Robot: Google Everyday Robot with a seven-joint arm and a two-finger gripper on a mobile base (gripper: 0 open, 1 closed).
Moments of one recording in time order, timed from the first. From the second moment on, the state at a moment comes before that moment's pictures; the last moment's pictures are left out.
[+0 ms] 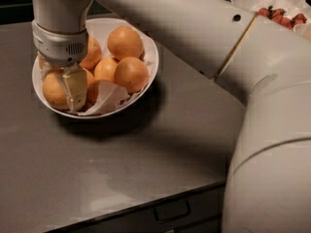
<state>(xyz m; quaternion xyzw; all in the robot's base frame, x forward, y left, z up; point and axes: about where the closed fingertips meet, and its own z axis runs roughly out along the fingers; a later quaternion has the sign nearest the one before) 0.490 0.194 0.917 -0.92 0.36 0.09 0.12</state>
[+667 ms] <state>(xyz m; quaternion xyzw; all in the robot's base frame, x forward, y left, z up) 0.490 0.194 0.917 -0.92 0.36 0.09 0.12</state>
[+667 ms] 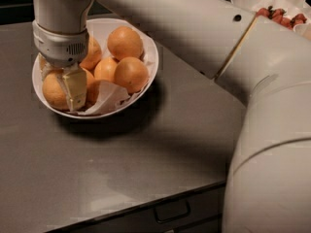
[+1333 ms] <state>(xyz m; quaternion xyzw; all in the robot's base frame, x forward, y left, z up) 0.488 0.198 0.925 -0.92 0.36 0.08 0.13</state>
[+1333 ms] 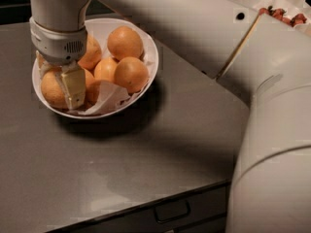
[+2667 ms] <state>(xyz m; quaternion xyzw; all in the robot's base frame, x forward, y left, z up) 0.467 0.195 0.982 -0.91 0.37 0.02 0.17</state>
